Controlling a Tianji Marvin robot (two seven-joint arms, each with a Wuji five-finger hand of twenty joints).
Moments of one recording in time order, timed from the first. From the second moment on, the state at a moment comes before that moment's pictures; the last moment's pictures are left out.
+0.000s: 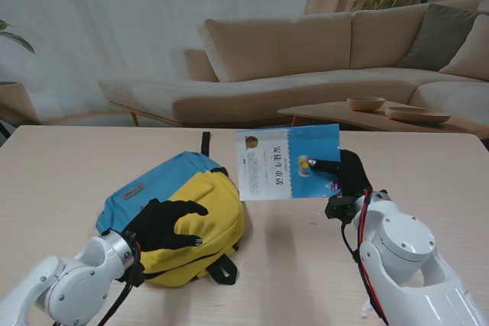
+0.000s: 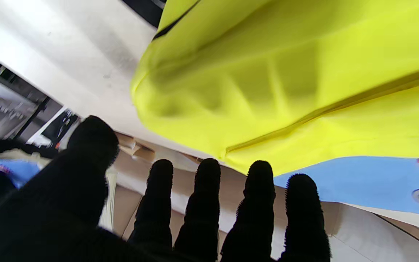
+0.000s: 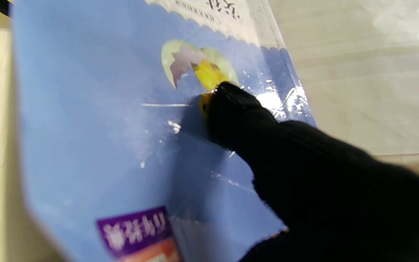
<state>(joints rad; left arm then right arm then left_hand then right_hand) 1.83 -1.04 -1.37 -1.97 0.72 -0.07 -0.31 -1.68 -1.22 1.43 -1.84 0.44 0.20 -0.12 0.65 -0.36 0.51 -0.09 0.30 0.09 0.51 0.45 0.48 0.21 0.29 0.46 0.35 0.37 0.37 0.60 -0.02 0.46 0.85 0.67 0.74 -0.90 1.20 -0.27 1.03 0.07 0.84 0.48 1.23 0.21 0.69 0.44 1.23 0.29 0.76 0.39 0.98 0.46 1.45 0.22</state>
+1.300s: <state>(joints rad) 1.78 -1.06 -1.29 -1.90 0.97 0.00 -0.04 -1.76 -1.20 1.48 -1.91 0.42 0.30 0.01 1.03 -0.40 0.45 -0.09 0.55 -0.03 0.97 0.79 0.96 0.15 0.77 0.86 0.72 0.39 0.89 0.78 0.26 0.46 1.24 0.73 0.74 -0.91 1.20 -0.27 1.03 0.07 0.83 0.50 1.23 0.21 0.69 0.44 1.23 0.29 0.77 0.39 0.98 0.47 1.45 0.21</state>
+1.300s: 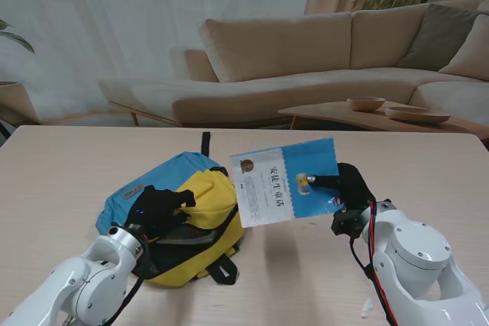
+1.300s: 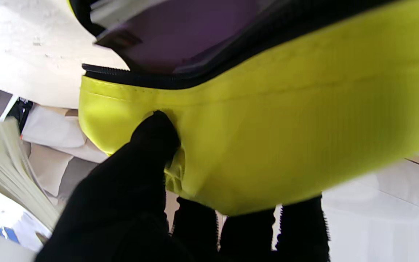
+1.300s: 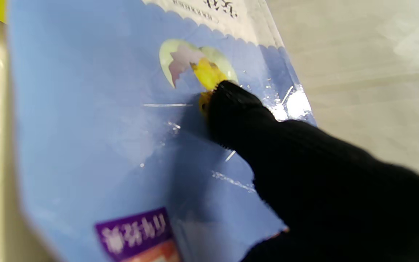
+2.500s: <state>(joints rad) 1.74 -1.09 -1.41 -1.95 0.89 -0.06 0.07 -1.67 -1.25 1.22 -1.93 0.38 0.72 -0.20 1.07 -0.40 0.45 -0.09 0.51 0.03 1.01 0.85 0.96 0.16 0.93 0.80 0.75 0.39 0.98 0.80 0.30 0.49 1.27 0.78 0.74 -0.91 1.20 -0.27 1.03 0.09 0.83 0.50 1.23 0.23 0.72 0.44 1.23 0.30 0.79 0.38 0.98 0.48 1.47 0.19</state>
